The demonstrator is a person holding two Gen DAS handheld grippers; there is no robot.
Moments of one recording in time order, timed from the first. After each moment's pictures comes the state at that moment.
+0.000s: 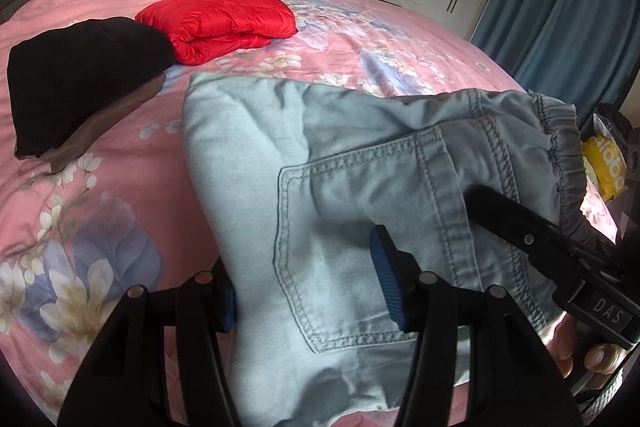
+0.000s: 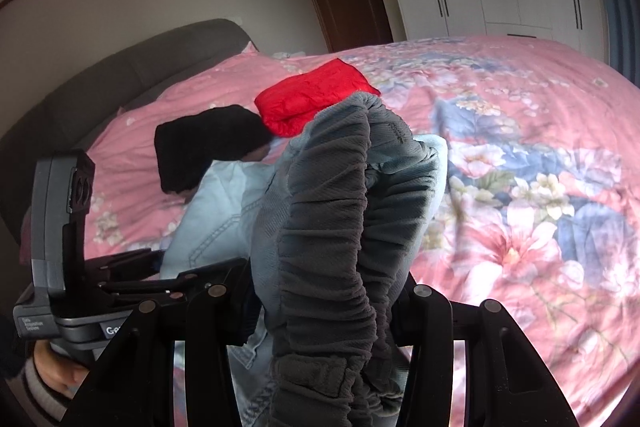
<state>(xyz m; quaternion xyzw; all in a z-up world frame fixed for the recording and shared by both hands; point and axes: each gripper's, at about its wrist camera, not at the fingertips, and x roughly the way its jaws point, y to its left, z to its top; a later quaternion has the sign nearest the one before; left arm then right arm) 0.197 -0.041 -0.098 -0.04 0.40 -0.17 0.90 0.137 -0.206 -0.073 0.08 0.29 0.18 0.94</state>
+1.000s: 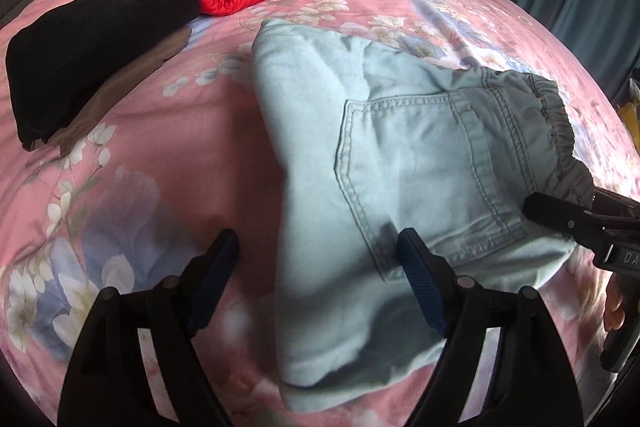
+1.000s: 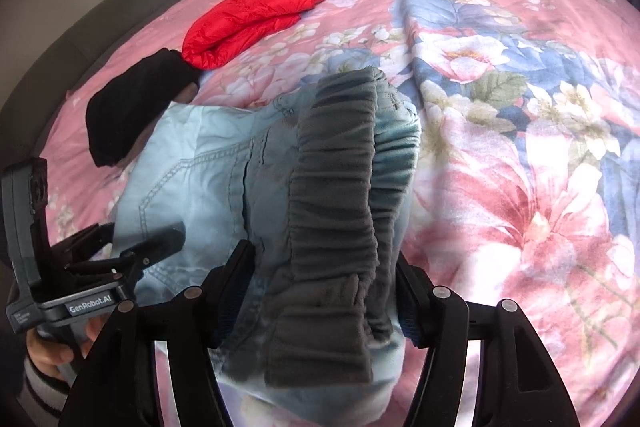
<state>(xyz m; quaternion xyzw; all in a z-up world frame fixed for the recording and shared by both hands) 0.216 -0.021 -0.148 0.03 0.46 -0.12 0.88 0.195 -0.231 -0.136 0.09 0.44 0.15 0.88</state>
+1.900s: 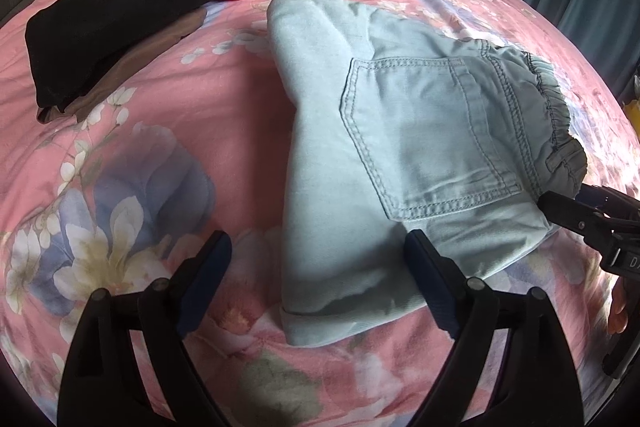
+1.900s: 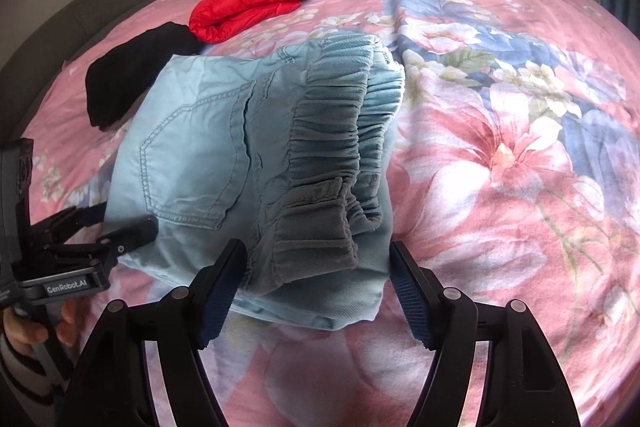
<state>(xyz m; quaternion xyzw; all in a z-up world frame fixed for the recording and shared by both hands) 0.190 -0.018 -0.154 0.03 0.46 -0.10 0.88 0.159 -0.231 -0.144 0.07 0.43 0.13 0.89</state>
